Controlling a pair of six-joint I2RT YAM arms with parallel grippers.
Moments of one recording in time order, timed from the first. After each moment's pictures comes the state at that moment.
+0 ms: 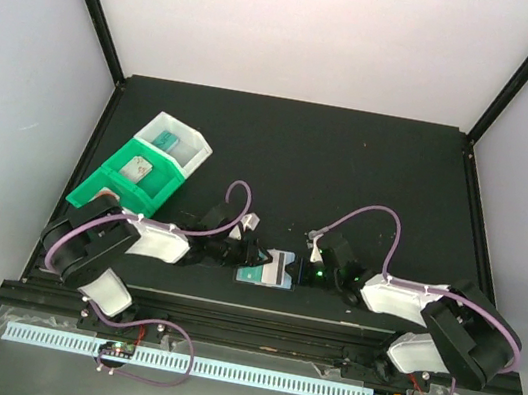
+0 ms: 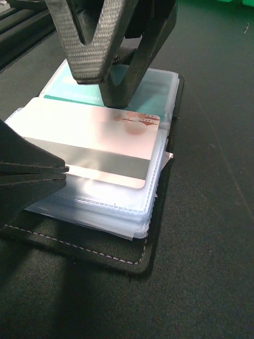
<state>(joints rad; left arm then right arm) -0.75 1.56 0.49 0.33 0.48 -0.95 0.76 1.38 0.38 0.18 -0.29 0.74</state>
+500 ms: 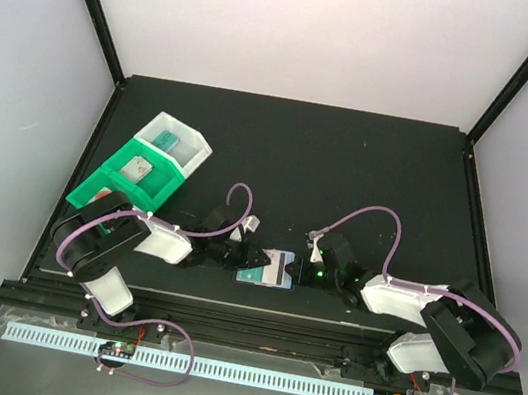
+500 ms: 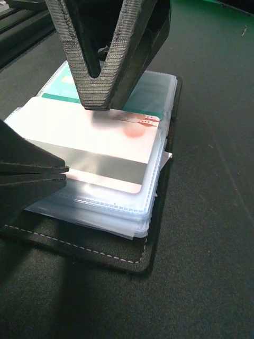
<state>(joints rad) -0.75 1.62 0.47 0.43 0.50 -0.99 0.76 1.38 0.36 0.21 -0.28 0.74</state>
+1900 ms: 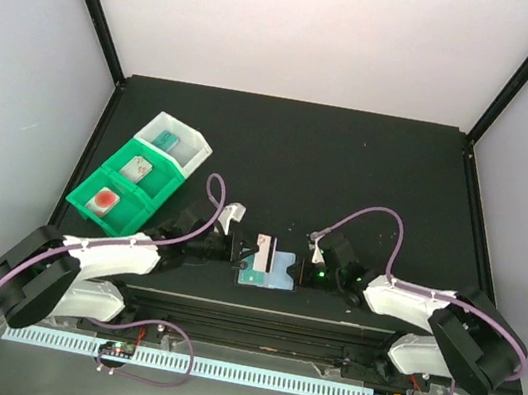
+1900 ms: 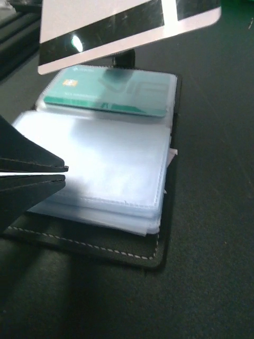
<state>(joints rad) -0.72 1.24 0.39 0.27 0.42 -0.87 0.77 1.34 0.37 0.14 -0.29 0.75</state>
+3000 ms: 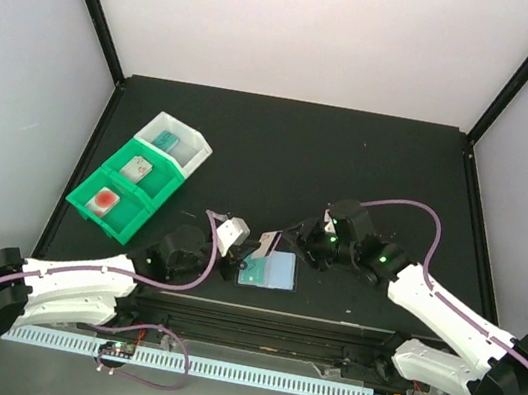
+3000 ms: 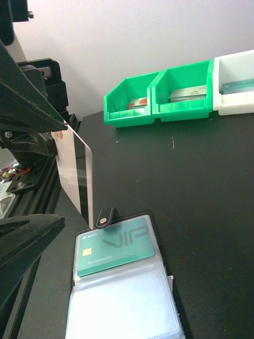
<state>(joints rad) -0.96 0.95 0.27 0.41 0.02 -0.21 0.77 1.09 0.75 -0.36 -0.30 1.33</state>
